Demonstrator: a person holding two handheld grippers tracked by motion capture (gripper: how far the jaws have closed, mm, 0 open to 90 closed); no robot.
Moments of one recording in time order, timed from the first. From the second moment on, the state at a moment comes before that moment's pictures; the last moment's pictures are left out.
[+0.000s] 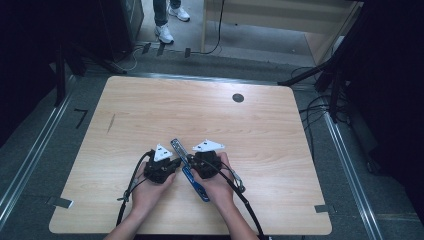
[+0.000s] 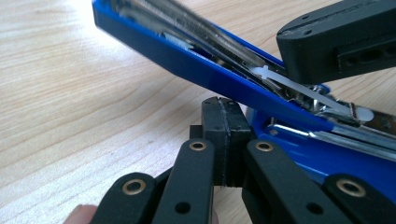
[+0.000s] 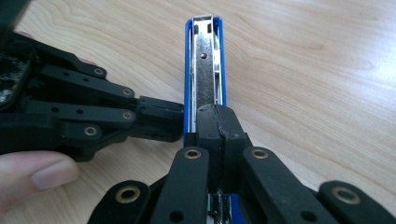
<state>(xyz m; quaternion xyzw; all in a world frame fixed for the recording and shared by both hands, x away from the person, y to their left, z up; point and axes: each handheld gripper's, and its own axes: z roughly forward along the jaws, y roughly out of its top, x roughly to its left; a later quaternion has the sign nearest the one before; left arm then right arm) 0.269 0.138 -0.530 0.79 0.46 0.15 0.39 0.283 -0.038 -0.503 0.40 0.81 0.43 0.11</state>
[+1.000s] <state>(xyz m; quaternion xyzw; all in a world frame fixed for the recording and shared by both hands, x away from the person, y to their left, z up) 0.223 0.125 -0.524 0.79 0.40 0.13 0.45 0.265 -0.050 -0.481 0.39 0.79 0.45 0.14</state>
